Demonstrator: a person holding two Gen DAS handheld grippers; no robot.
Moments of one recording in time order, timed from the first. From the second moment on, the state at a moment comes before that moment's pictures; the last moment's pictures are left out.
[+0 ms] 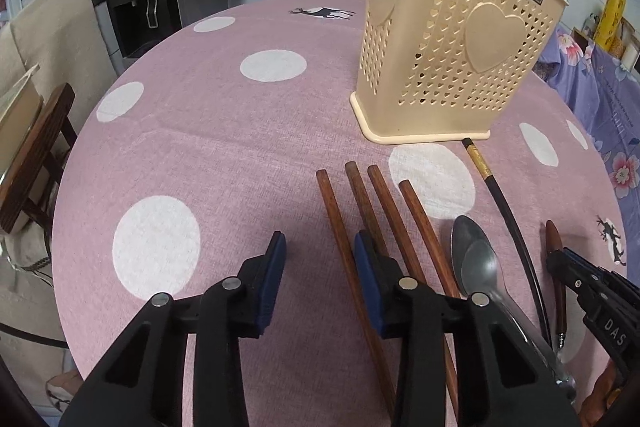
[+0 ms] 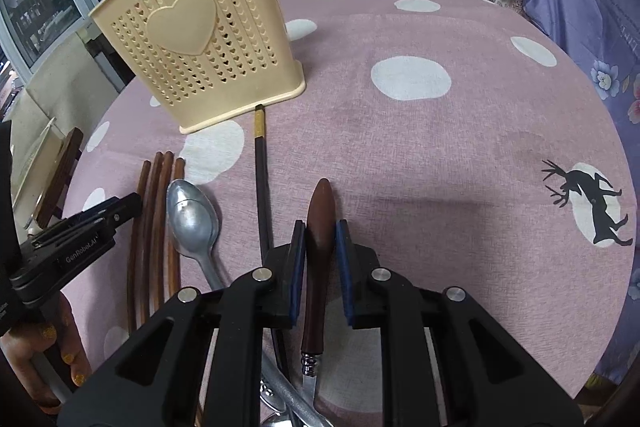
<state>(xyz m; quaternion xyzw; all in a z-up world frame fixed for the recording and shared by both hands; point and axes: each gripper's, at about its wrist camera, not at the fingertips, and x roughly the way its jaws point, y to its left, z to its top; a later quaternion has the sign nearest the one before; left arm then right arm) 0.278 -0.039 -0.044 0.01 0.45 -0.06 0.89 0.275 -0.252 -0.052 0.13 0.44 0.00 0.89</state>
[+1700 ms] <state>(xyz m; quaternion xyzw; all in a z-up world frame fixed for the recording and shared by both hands) 0.248 -0.014 0.092 -0.08 0.25 -0.09 0.96 0.239 -0.264 0.077 0.09 0.24 0.04 0.96</state>
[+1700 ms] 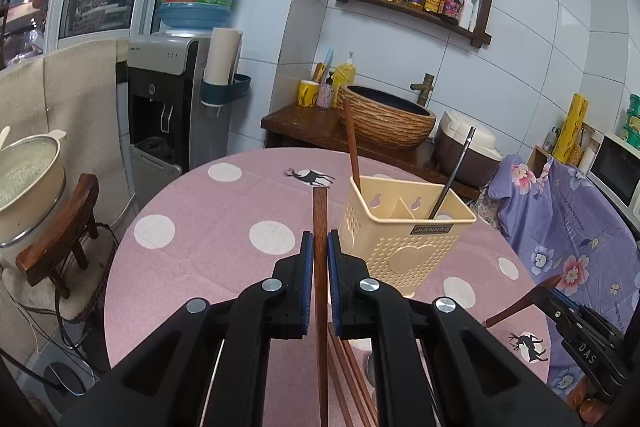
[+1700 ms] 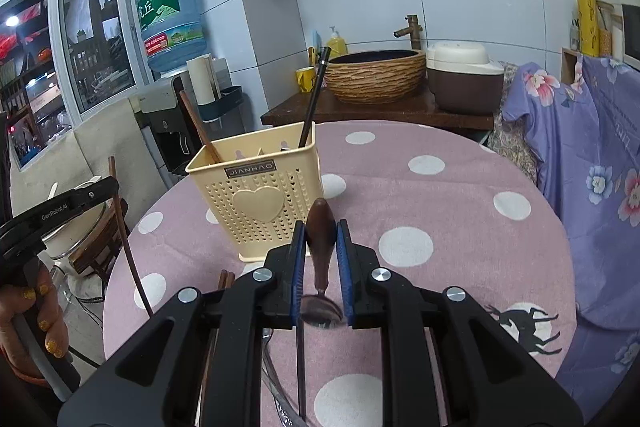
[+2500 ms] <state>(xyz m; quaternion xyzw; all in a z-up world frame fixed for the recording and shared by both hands) 0.261 -0.023 0.168 -0.08 0.20 -0.14 0.97 0.267 -0.254 0.156 0.07 0.22 0.10 0.97</state>
